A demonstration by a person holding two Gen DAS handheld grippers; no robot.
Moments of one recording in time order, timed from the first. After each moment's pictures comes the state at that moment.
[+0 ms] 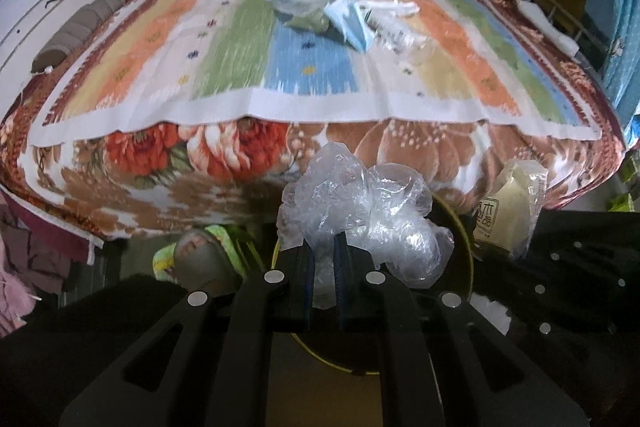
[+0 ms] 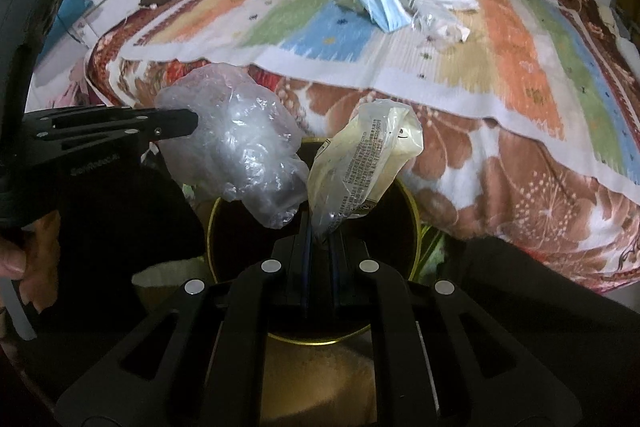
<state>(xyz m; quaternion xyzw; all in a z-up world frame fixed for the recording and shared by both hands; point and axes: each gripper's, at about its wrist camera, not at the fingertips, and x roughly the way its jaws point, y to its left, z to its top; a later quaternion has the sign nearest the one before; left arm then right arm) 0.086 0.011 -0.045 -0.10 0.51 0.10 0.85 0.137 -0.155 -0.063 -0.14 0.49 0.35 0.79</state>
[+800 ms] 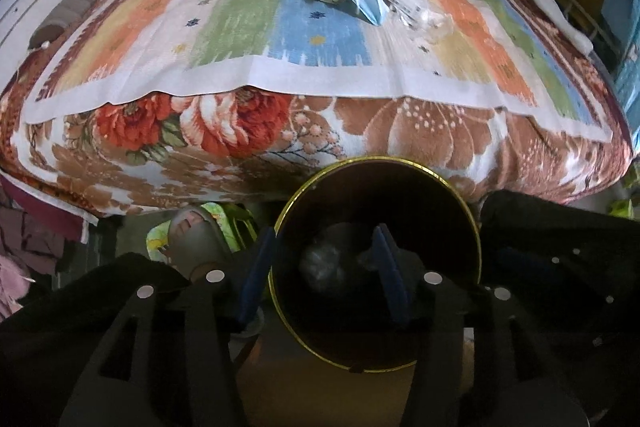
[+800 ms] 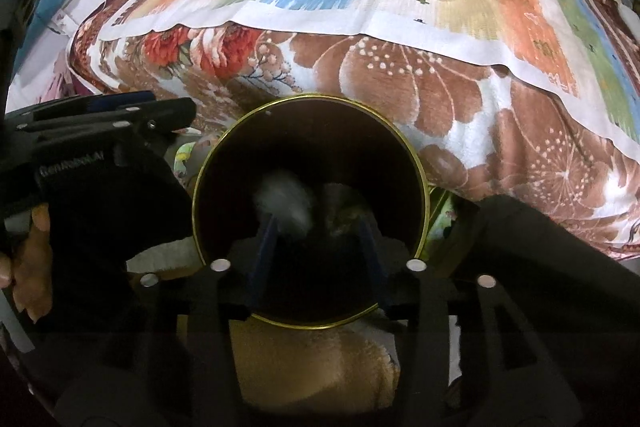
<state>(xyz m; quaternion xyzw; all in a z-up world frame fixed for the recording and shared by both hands) 0.097 0.020 -0.061 -0.13 0.54 0.10 0.83 0.149 -0.153 -0.091 -0.13 0.55 0.32 0.76</state>
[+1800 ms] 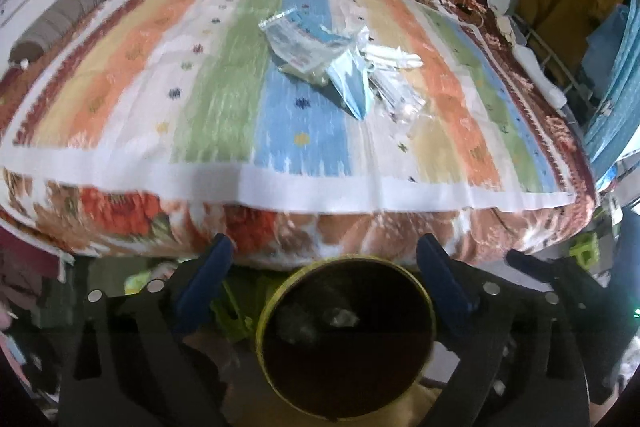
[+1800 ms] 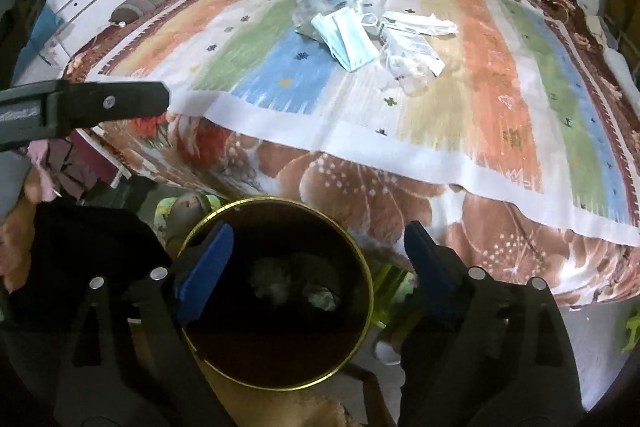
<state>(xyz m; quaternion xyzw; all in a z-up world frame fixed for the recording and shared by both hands) 0.165 0.067 -0.005 -0.17 0.49 0.06 0.86 0.217 -0.133 -0.034 -0.14 0.48 0.32 0.81</state>
